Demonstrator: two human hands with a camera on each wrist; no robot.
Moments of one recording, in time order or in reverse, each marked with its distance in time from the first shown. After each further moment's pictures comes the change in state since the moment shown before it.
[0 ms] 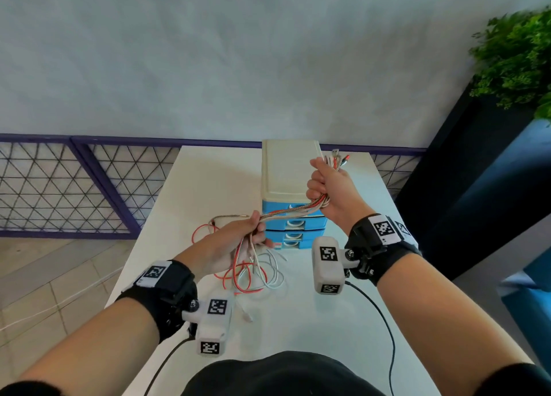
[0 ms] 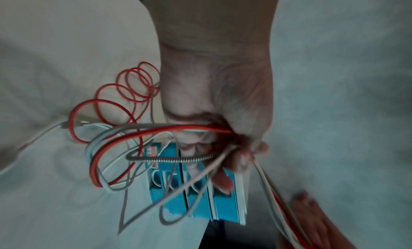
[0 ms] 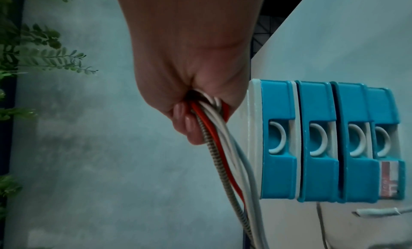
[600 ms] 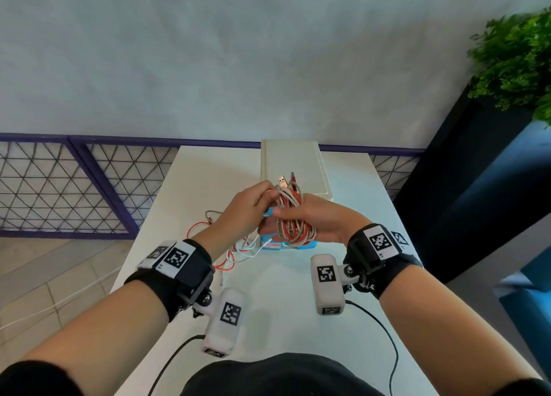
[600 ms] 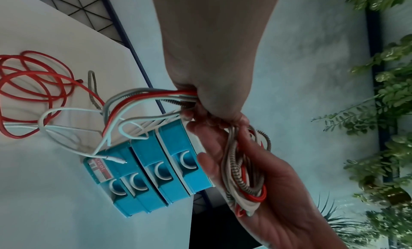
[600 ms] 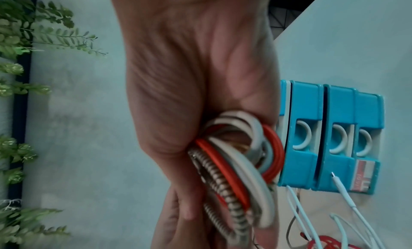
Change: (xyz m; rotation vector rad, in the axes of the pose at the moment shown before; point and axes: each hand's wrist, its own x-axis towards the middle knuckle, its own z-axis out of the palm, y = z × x) left_hand 0.022 0.039 0.026 1.000 0.314 0.493; right_hand -0.031 0.015 0.007 -0.507 -0.534 0.387
